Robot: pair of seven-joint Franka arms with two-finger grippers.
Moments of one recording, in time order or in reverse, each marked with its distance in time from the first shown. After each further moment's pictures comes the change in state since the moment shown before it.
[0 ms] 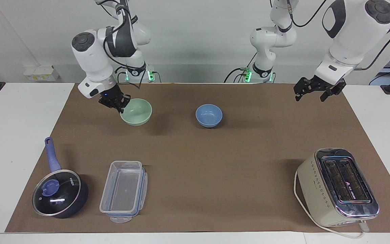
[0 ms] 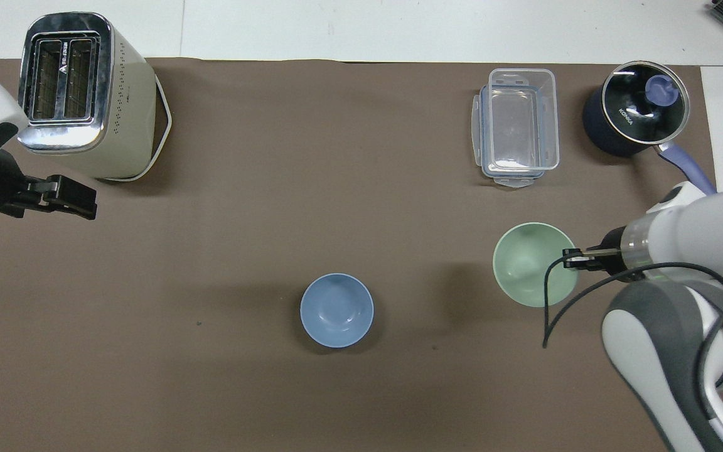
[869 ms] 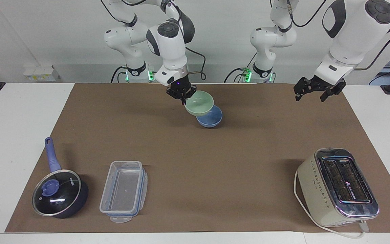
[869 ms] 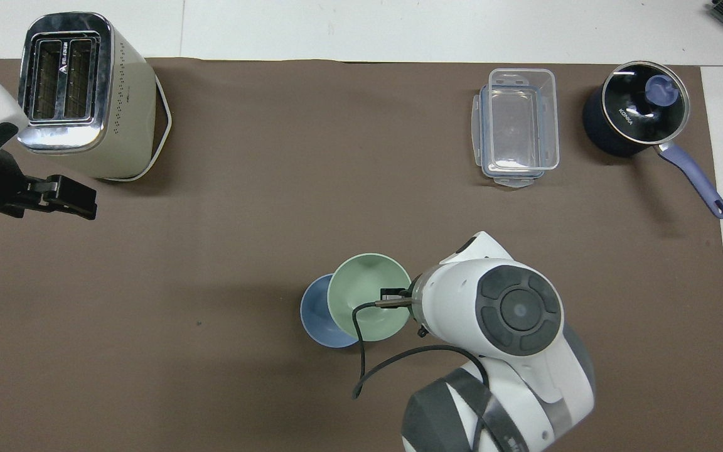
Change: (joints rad) left arm 0.000 0.000 0.000 0.000 0.000 0.000 0.000; right arm 0.429 0.092 0.017 0.012 0.040 0.169 0.436
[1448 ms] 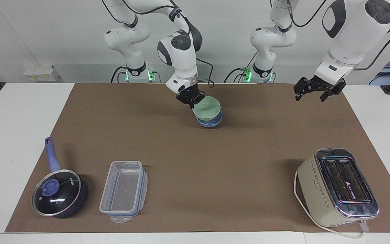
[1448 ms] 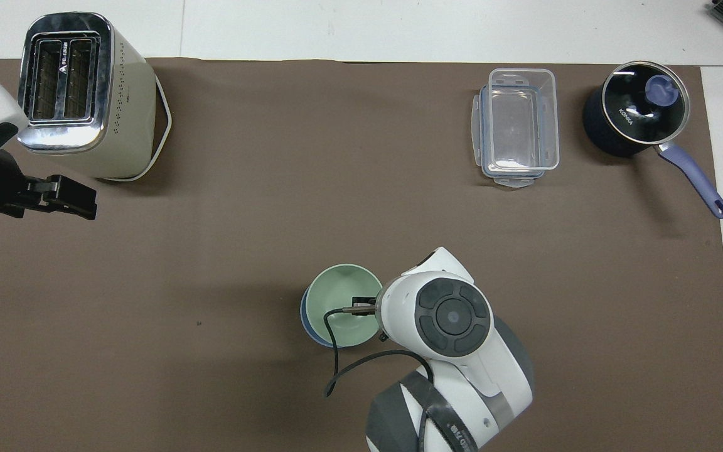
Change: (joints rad) left arm 0.000 0.000 0.000 0.000 0.000 0.000 0.000; right arm 0.070 0.074 0.001 -0.028 0.002 0.080 0.090
